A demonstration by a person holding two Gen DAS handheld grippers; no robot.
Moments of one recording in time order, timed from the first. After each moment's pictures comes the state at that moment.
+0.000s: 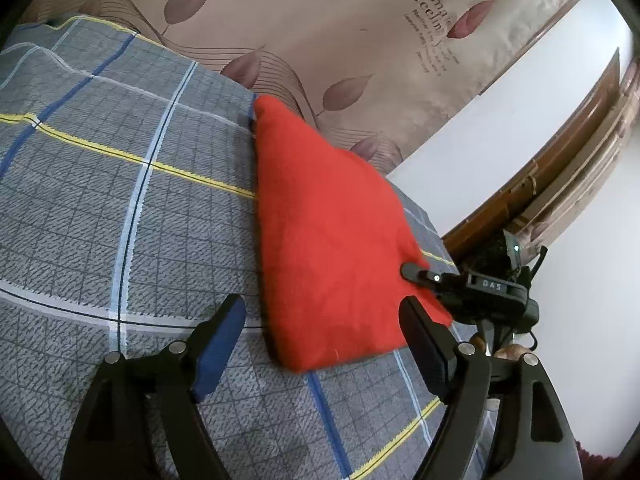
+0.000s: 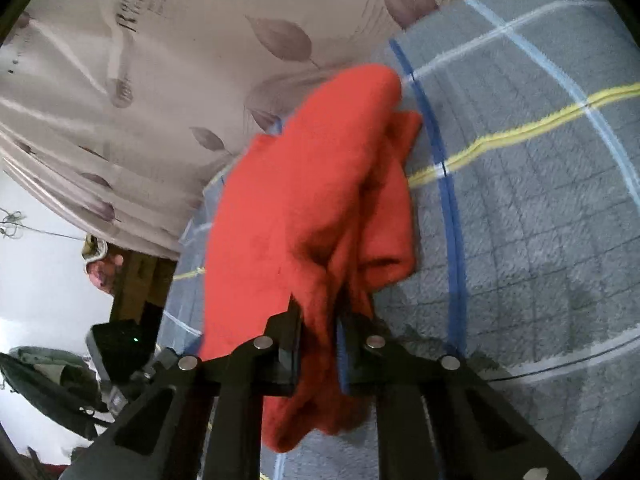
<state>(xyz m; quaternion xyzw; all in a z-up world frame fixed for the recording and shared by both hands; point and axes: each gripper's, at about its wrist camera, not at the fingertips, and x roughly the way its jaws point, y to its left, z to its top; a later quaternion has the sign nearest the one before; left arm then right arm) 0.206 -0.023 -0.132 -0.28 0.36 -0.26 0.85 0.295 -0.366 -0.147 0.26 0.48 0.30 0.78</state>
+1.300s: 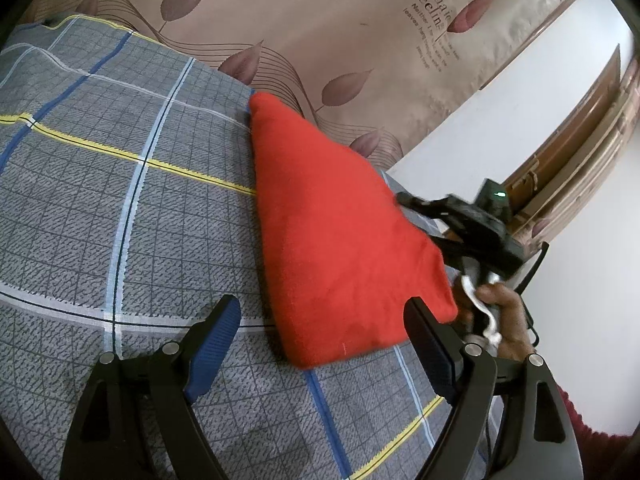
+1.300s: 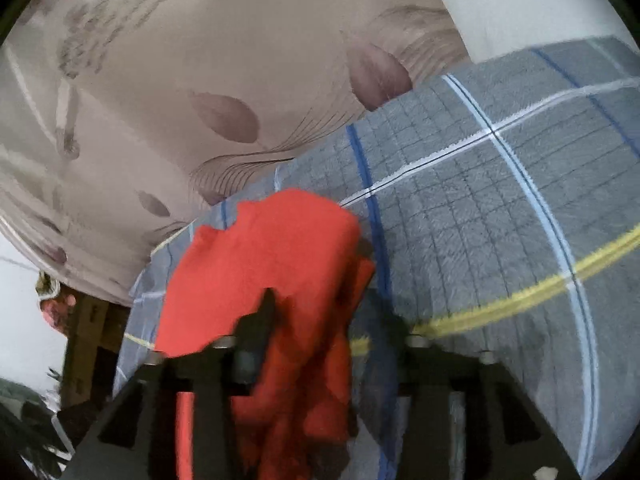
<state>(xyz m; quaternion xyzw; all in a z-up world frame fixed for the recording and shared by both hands) 0.210 -0.029 -0.133 -0.28 0.37 -0.26 0.85 0.349 -0.379 -0.113 0.23 0.43 0.21 0.85</state>
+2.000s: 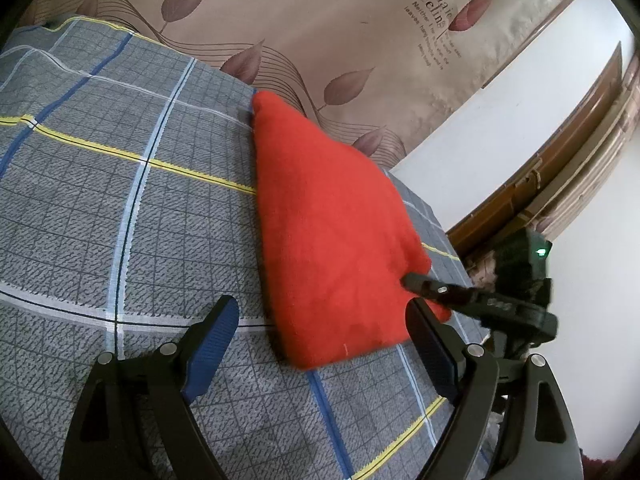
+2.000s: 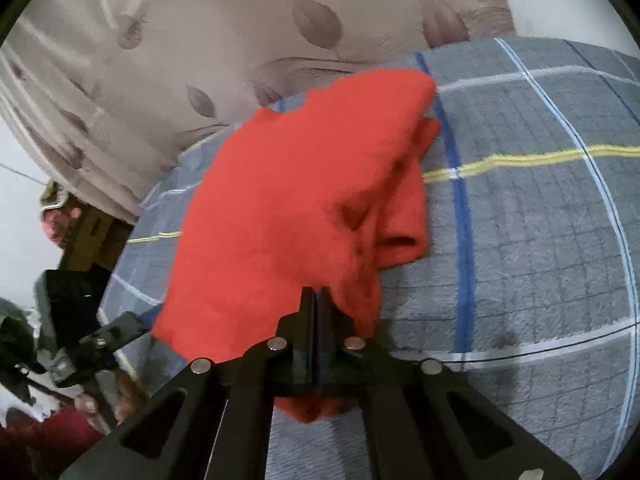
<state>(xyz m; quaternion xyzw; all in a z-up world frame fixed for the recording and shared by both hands) 0.211 -0.029 -0.133 -0.27 0.37 -0.26 0.85 0.264 -0.343 -0.119 0.15 0.45 0.28 0.84</state>
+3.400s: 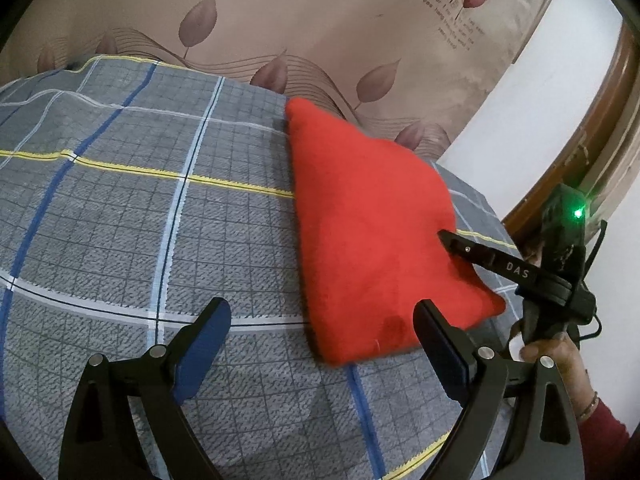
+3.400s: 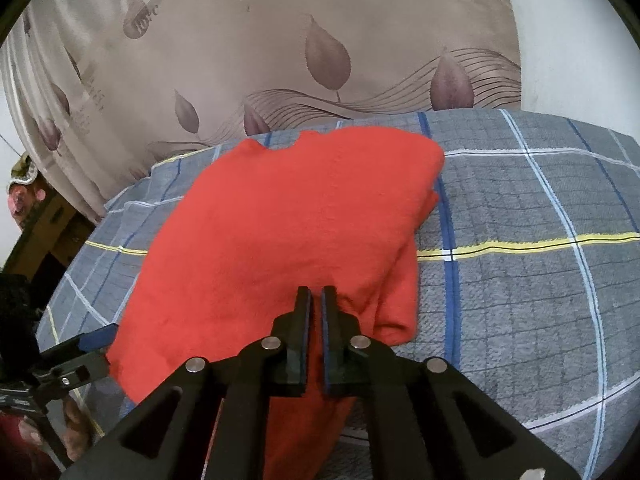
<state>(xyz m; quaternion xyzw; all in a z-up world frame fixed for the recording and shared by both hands) 0.208 -0.041 -0.124 -0.19 0.39 -0.17 0.89 0.289 -0.319 -0.123 0.07 0.40 0.22 0.89</state>
